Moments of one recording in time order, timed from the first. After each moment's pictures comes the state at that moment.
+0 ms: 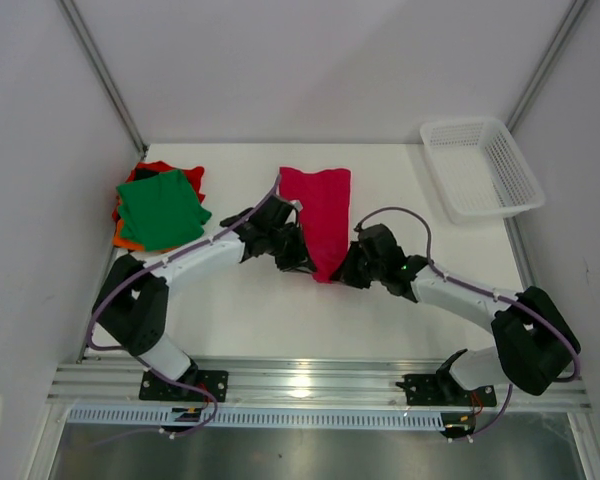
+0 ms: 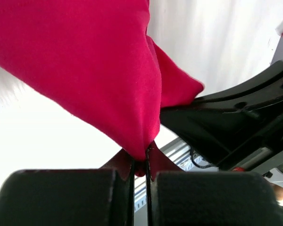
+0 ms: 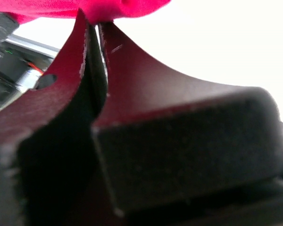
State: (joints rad) left arm -0.65 1.58 1.07 -0.44 0.35 -0.80; right arm 0.71 1.38 0.73 -0.11 -0.12 0.94
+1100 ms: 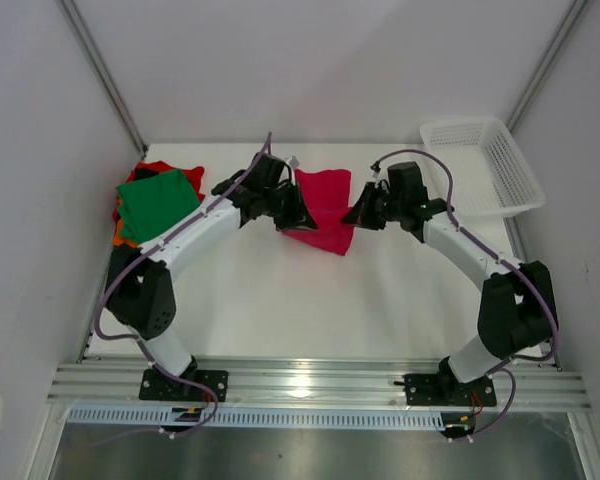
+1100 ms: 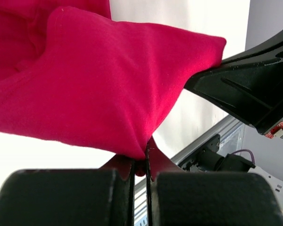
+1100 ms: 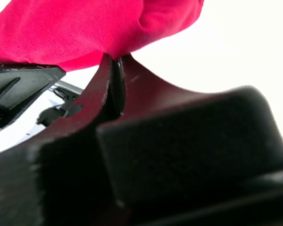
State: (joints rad) left arm -0.54 1.67 1.41 -0.55 0.36 -0.68; right arm 0.38 1.55 1.16 -0.27 -0.39 0.64
